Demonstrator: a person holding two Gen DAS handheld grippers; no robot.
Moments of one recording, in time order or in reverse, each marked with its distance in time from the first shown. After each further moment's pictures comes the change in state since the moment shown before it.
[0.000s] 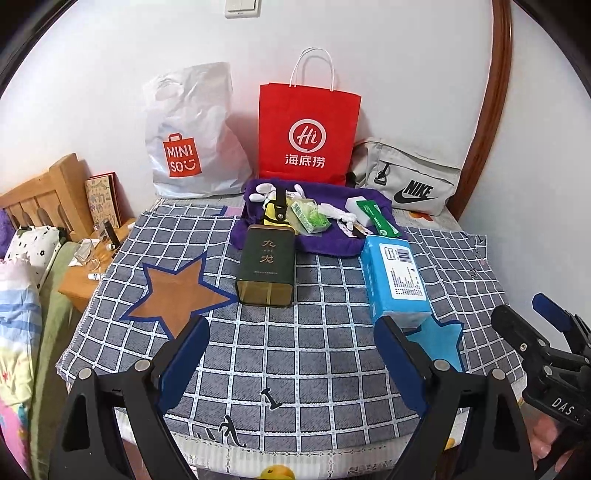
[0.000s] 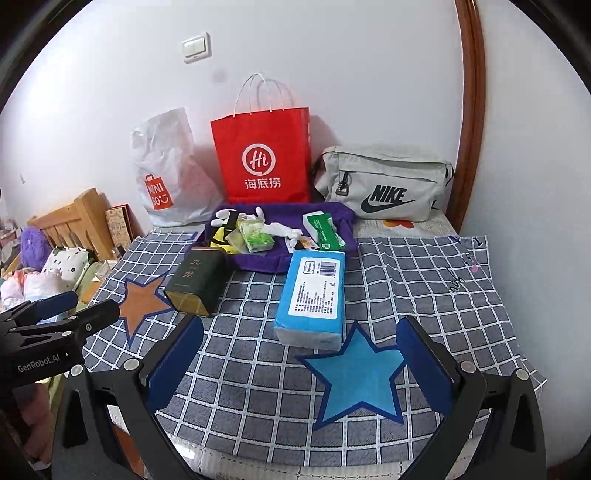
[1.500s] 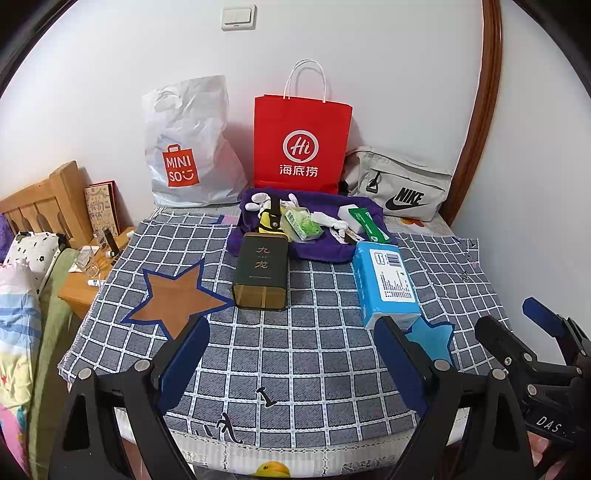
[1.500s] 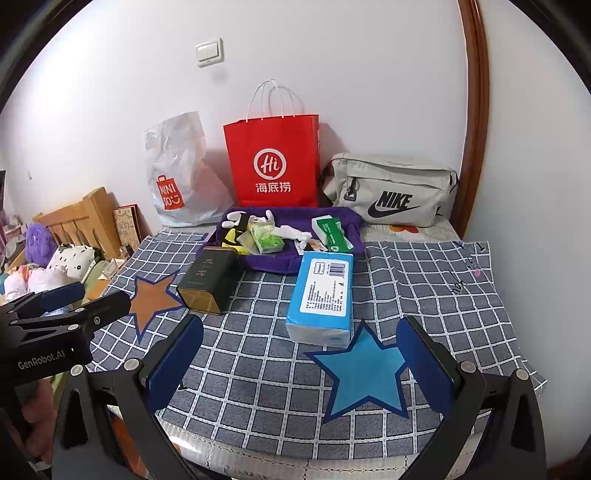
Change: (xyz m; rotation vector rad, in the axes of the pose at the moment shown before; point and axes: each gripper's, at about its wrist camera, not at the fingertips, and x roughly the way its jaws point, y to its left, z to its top) left arm -0.015 -0.008 -0.001 0.005 -0.028 -0.008; right arm -0.016 0.011 -0.006 -0.015 -0.021 0.016
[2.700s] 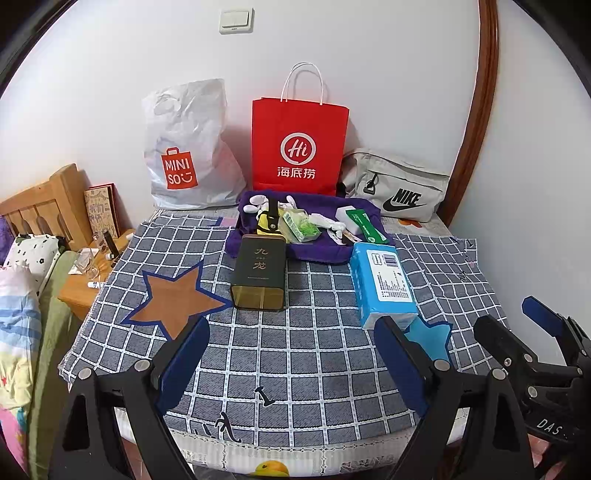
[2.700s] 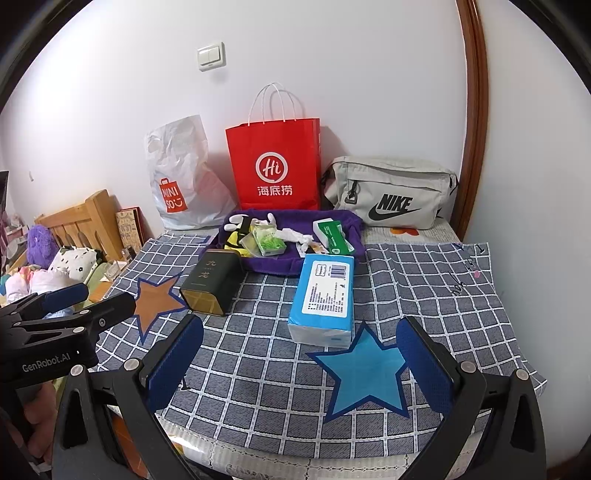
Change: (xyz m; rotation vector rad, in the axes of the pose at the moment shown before) left arm -0.003 -0.002 0.000 0.002 -0.004 0.000; right arm -0.004 0.002 0.001 -0.002 -0.007 0.004
